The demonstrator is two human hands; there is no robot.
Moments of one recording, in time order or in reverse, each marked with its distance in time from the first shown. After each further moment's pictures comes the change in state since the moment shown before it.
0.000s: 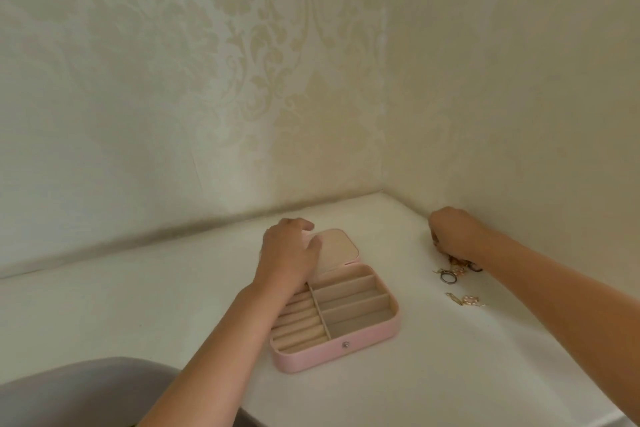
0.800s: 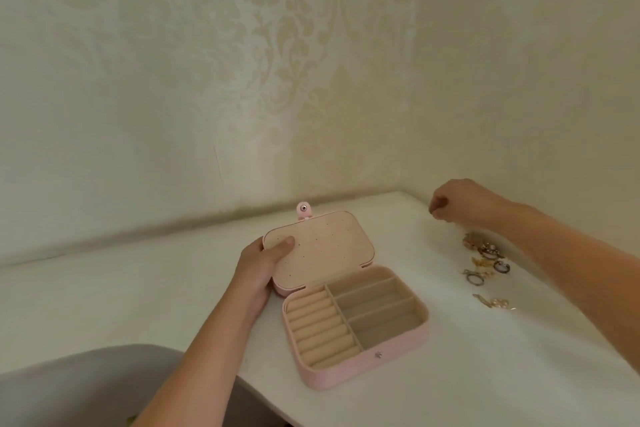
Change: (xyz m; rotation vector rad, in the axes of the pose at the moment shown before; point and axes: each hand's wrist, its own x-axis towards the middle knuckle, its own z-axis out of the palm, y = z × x) left_hand -0.012 -0.064 -0.022 -1.107 -0.016 -0.500; right_hand 0.012 -0.015 -0.038 0.412 0.137 -0.052
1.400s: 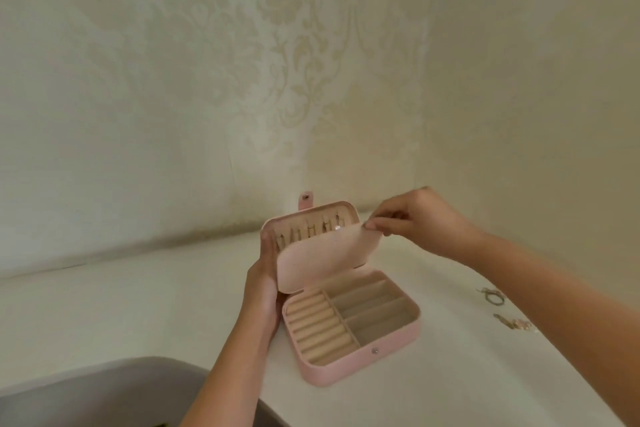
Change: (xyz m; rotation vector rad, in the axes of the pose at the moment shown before) left_hand -0.012 0.001 0.002 -0.044 0.104 0.088; right_hand -0.036 -0.080 0.005 0.385 0.148 -0.515
